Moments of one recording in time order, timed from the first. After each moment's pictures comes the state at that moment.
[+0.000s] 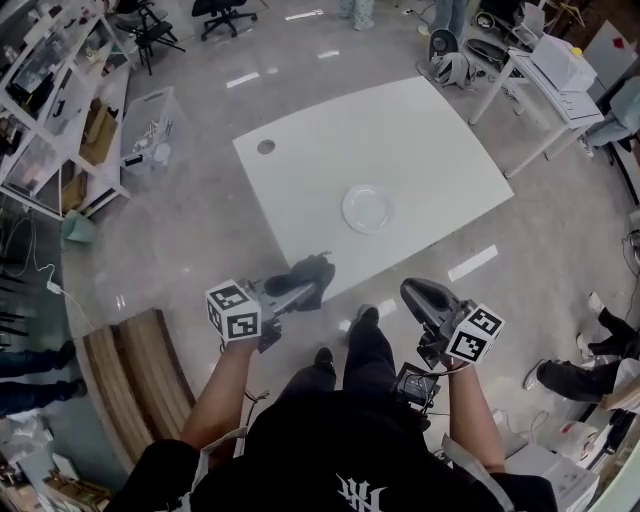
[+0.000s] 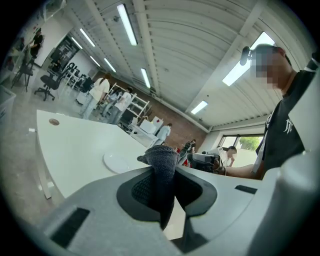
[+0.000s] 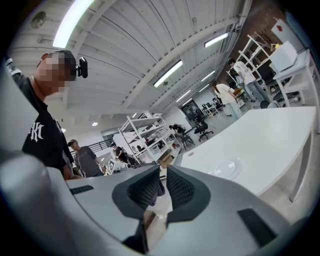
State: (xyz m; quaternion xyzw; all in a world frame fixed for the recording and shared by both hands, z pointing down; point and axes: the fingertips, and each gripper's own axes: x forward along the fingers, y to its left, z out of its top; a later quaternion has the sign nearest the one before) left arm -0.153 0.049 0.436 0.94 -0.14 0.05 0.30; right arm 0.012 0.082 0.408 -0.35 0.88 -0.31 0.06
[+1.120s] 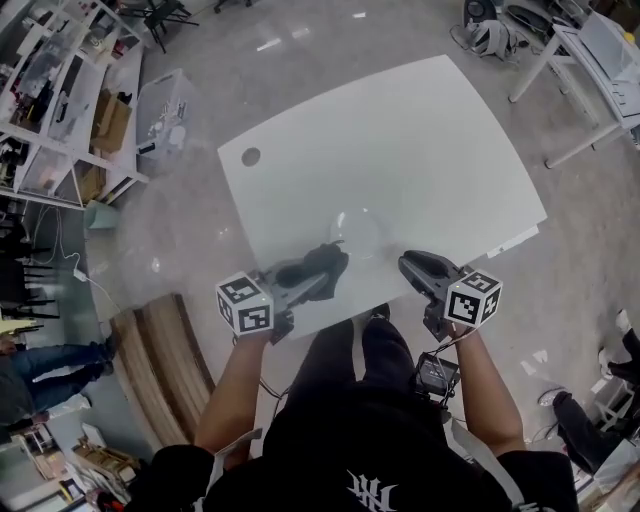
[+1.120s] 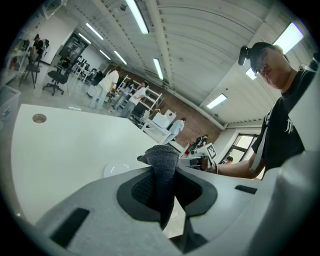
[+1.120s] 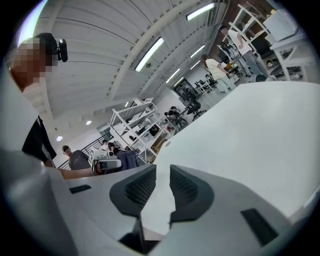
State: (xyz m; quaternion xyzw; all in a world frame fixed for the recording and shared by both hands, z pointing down) left arm -0.025 -0.114 0.487 0.92 -0.19 0.10 0.34; right arm 0.120 -0.127 0.528 -0.31 0.86 -0.41 -0.02
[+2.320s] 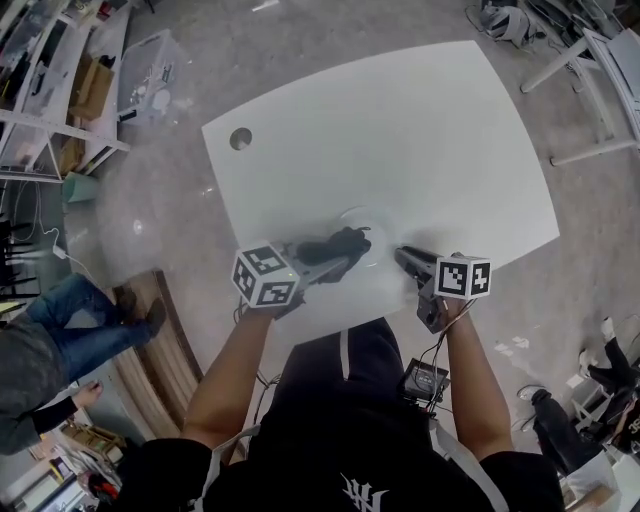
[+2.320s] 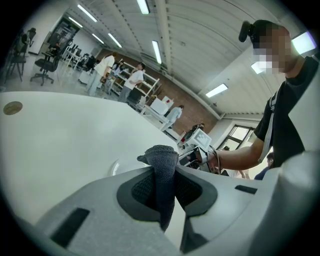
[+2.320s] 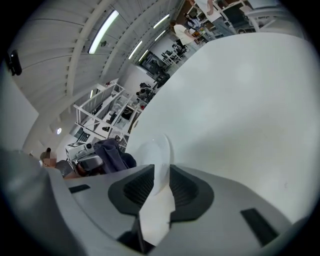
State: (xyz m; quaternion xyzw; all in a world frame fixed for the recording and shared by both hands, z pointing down) left arm -0.003 -0.192 0.568 0.91 -0.13 0.17 0.36; right arm 0.104 -0.190 0.651 -0.34 0.73 -0.58 -0.14
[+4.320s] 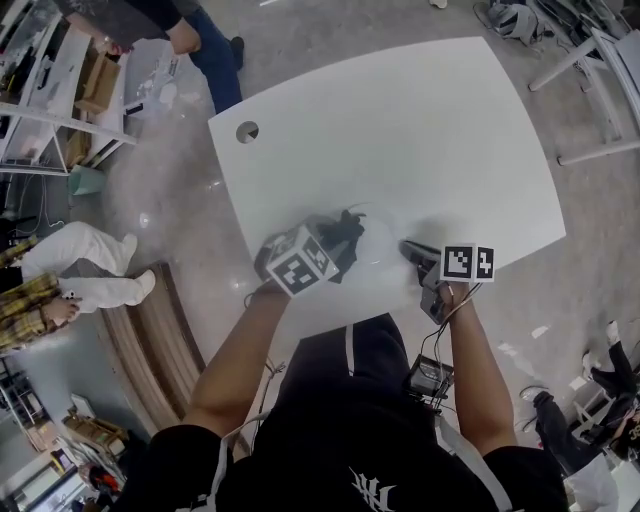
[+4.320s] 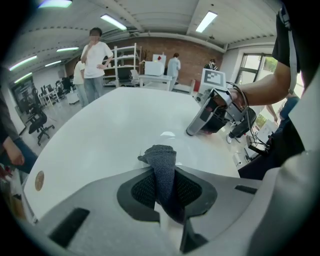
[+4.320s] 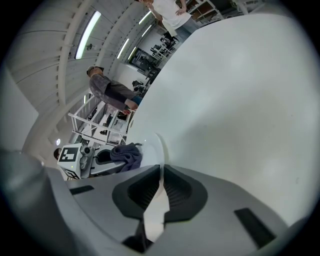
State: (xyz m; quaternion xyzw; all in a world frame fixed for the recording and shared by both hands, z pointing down) left arm -0.015 -0.205 0.632 0.86 -0.15 0.46 0.15; right arm 0.100 -0.190 0.664 -0.32 0.69 -0.63 -0.14
